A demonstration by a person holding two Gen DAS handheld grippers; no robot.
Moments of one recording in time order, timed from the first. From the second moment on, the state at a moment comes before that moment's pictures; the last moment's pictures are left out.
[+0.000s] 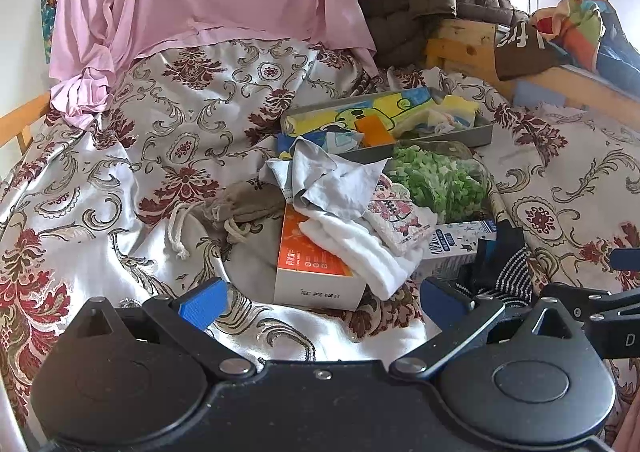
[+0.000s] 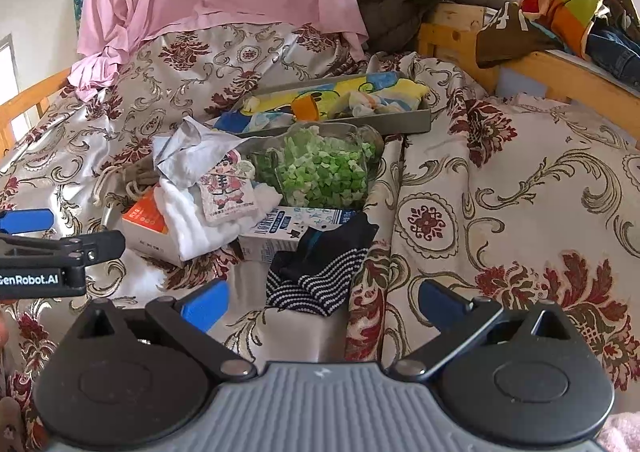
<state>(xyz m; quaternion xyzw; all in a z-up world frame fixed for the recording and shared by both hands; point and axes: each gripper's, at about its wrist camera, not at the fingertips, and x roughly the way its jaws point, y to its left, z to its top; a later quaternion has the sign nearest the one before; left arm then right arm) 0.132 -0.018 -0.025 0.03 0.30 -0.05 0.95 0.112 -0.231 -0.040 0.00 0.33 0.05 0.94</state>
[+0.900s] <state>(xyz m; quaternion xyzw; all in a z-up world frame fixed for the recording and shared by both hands) 0.157 -0.025 -0.039 0.06 0.29 -0.07 0.95 0.207 -0.259 -0.034 -0.05 0.29 0.22 0.93</state>
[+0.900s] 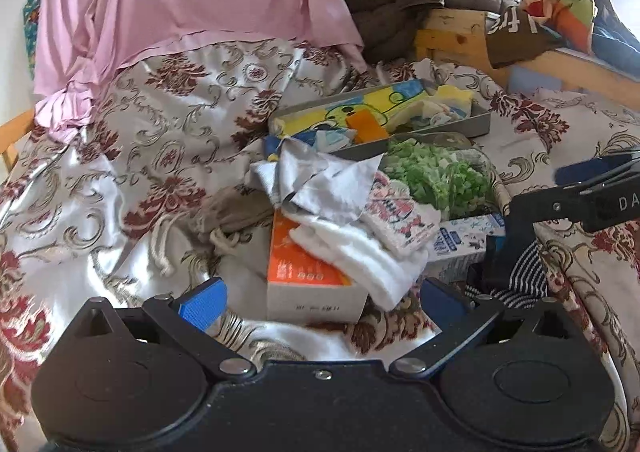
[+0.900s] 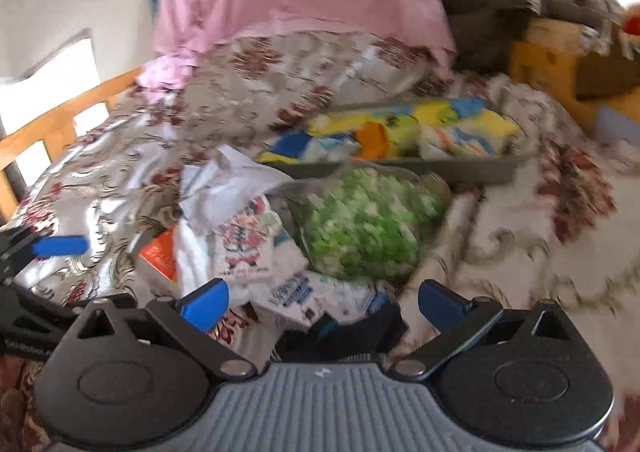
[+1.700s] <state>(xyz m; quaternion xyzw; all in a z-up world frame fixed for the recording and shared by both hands) 0.244 -0.083 -0.060 -0.06 0.35 -0.14 0.93 0.213 -0.243 -0.088 -0.21 0.35 0.30 0.86</state>
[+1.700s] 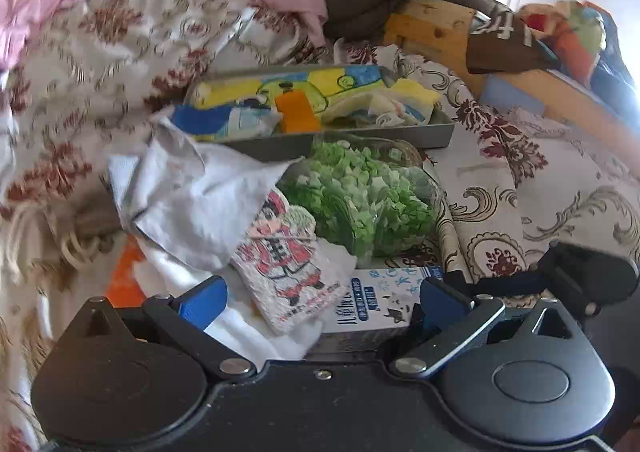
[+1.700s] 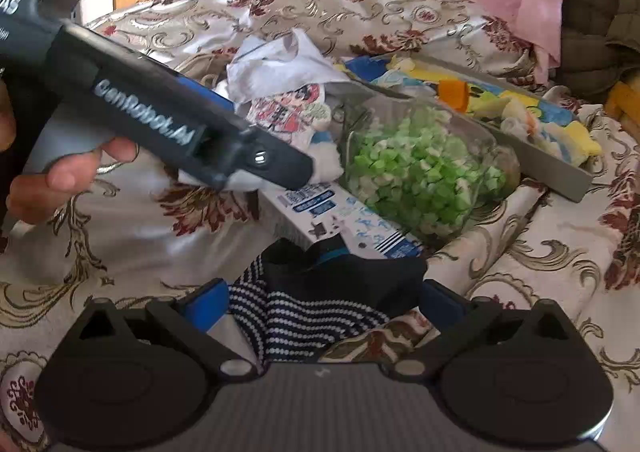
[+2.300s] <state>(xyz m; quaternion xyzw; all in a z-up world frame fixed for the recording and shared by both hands) 0.242 -0.066 -0.065 -0.28 0.29 -0.11 0.91 0.212 -0.244 -0.088 -0.20 0.36 0.33 0.85</state>
